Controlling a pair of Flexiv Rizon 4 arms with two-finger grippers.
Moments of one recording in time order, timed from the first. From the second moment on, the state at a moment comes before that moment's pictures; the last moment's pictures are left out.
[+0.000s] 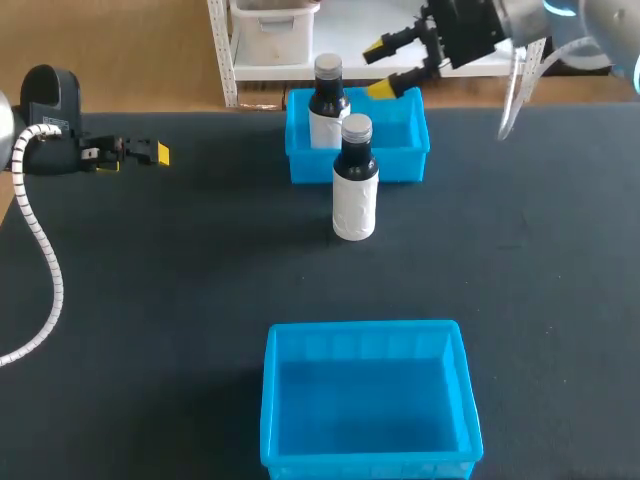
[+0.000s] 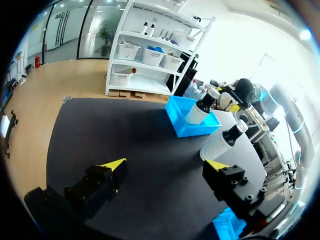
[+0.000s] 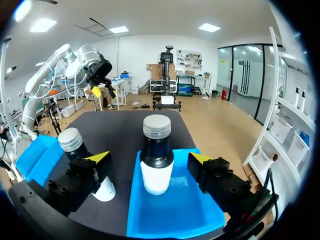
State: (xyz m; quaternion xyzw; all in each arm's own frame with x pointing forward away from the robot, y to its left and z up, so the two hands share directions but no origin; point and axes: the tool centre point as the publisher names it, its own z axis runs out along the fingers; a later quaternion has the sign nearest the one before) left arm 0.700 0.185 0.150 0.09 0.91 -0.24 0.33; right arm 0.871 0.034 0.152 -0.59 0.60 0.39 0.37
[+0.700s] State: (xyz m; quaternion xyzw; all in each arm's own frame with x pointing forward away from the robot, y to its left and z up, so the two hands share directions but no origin) left arm 0.700 0.185 0.150 0.09 0.91 -0.24 0.33; right arm 0.841 -0.025 0.172 -0.58 0.59 0.43 0.36
